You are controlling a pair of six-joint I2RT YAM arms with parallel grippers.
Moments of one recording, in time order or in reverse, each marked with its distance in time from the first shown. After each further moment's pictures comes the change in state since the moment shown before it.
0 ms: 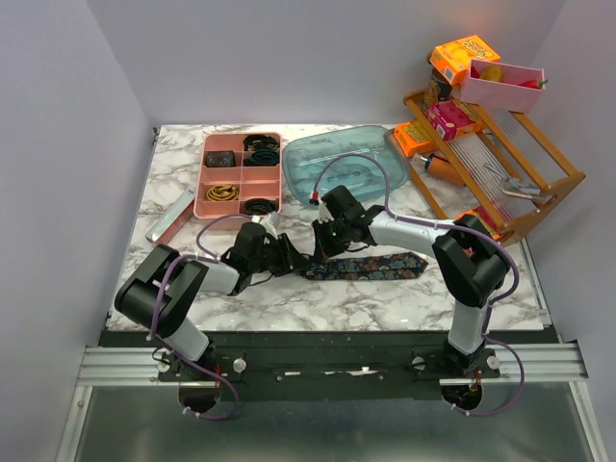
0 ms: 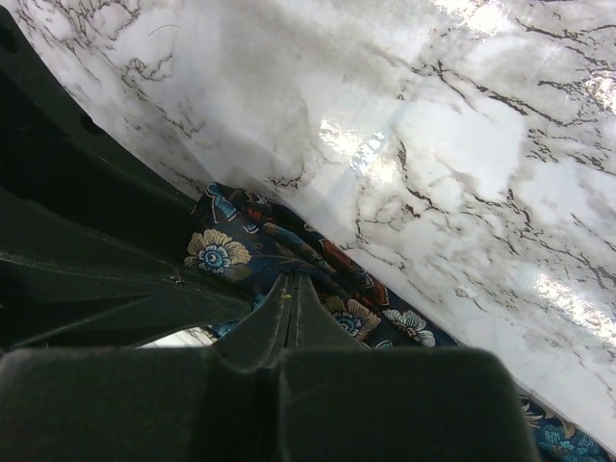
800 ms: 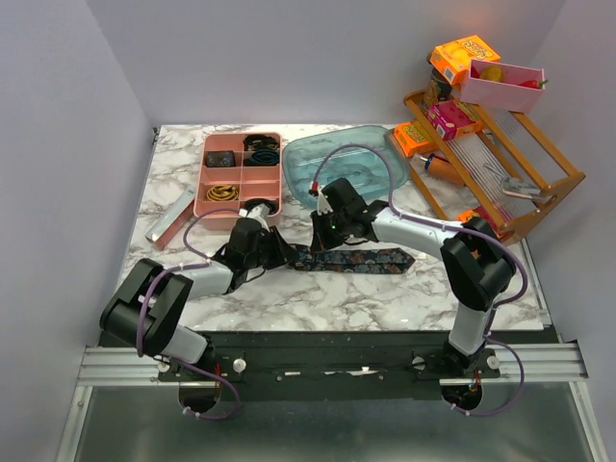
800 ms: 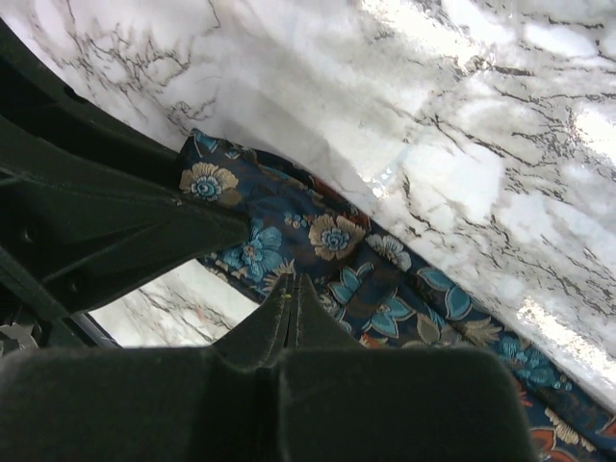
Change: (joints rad) left arm 0.027 -0.115 0.017 -0.149 -0.189 0.060; right arm 0.000 -0.038 0.036 -0.003 0.028 -0.006
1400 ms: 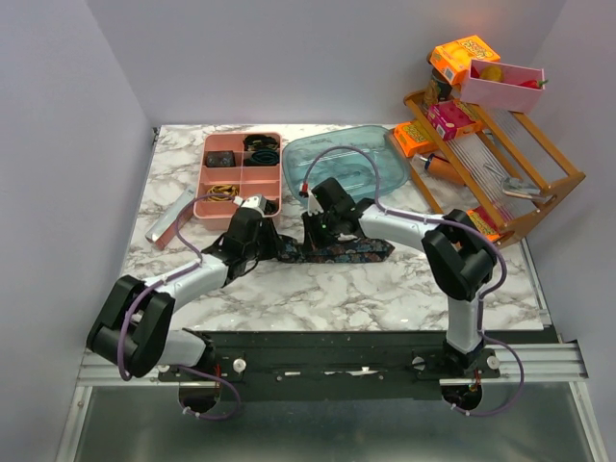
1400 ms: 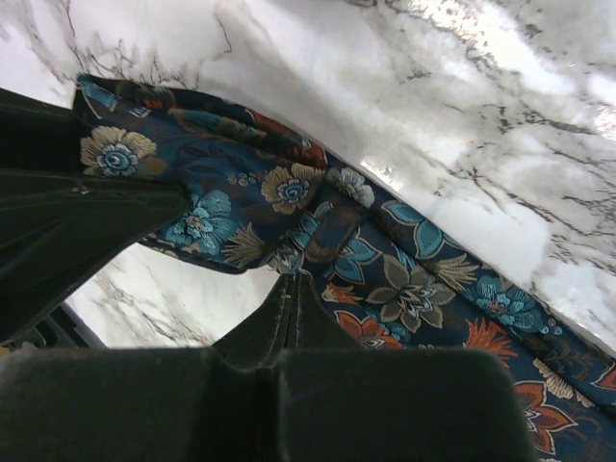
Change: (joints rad) left arm 0.000 -0.127 0.124 -0.327 -0.224 0.213; right arm 0.011 0.118 0.095 0.001 -0.045 0.002
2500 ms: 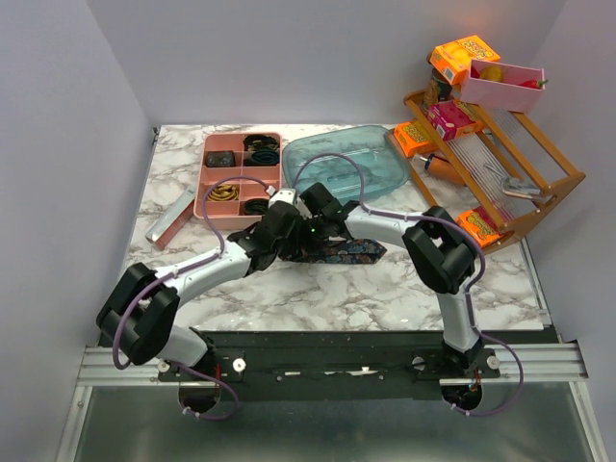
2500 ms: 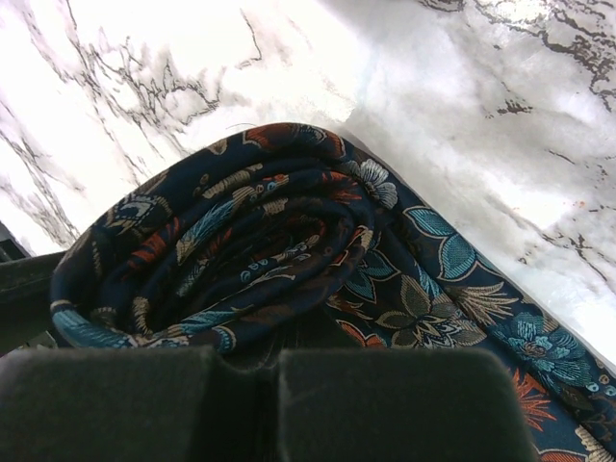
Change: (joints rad) left arm -0.232 0.072 0.243 -0.278 -0.322 0.118; right arm 0.037 0.126 0.083 0.007 -0.060 0.032
